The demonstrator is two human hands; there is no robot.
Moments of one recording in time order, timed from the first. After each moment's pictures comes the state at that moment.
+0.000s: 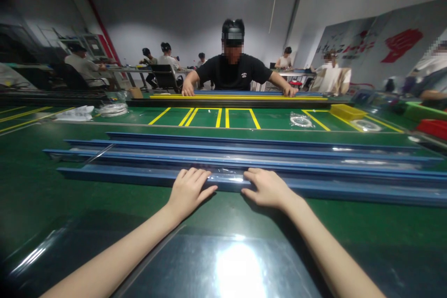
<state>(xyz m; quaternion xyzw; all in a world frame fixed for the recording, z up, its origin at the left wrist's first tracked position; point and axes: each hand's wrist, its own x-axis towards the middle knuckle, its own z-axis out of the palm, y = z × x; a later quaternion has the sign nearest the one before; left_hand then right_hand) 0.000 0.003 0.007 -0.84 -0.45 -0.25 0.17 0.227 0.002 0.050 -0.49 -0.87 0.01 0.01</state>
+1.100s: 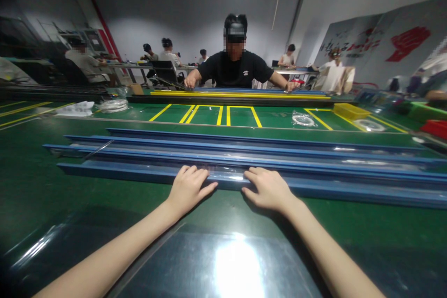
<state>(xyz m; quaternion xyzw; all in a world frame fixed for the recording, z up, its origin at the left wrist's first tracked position) 0.000 0.006 0.007 -0.84 -0.44 -0.25 0.18 0.228 -0.002 0.042 -0.50 -0.87 -0.03 0.02</state>
